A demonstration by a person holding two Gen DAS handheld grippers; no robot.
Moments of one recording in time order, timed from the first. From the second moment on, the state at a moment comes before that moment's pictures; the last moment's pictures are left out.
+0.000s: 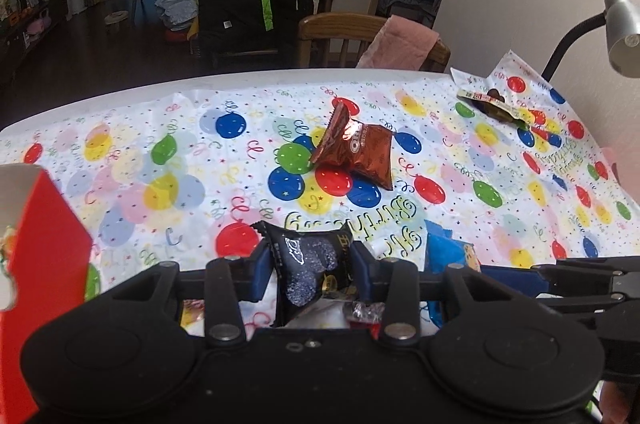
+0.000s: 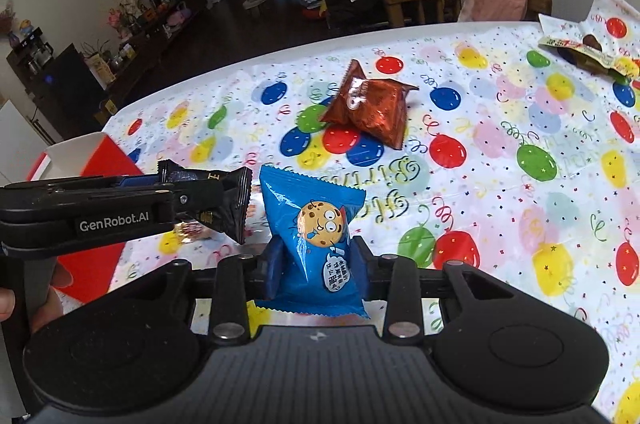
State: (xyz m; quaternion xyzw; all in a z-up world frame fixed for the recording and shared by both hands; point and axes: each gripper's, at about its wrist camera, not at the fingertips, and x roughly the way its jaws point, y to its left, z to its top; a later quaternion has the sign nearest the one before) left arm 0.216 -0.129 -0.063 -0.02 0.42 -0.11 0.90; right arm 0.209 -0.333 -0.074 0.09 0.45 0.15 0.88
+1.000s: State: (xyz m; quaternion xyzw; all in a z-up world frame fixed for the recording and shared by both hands) left arm 0.137 0.035 0.001 -0.06 0.38 -0.05 0.92; right arm 0.161 -0.161 0.007 0.03 0.42 0.24 0.87
